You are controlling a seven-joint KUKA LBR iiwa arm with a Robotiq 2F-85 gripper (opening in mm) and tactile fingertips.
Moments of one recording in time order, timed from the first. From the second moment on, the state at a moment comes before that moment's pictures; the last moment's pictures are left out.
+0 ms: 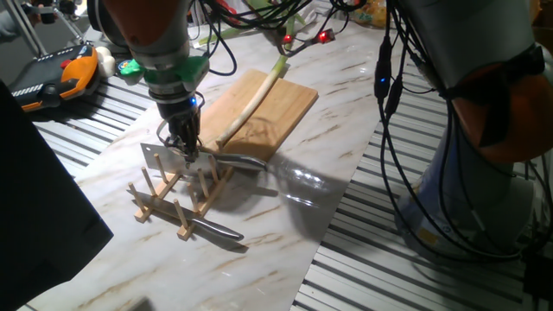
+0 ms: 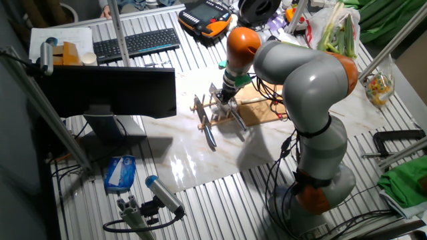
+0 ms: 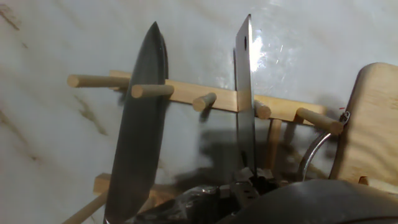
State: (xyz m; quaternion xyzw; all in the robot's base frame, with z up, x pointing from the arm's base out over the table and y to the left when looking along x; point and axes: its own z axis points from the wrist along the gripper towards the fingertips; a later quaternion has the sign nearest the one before) arm 0.545 0.133 0.099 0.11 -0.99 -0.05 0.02
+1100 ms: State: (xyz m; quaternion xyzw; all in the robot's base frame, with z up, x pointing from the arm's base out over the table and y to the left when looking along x) arm 0.532 0.131 0.164 0.08 -1.00 -0.02 0.03
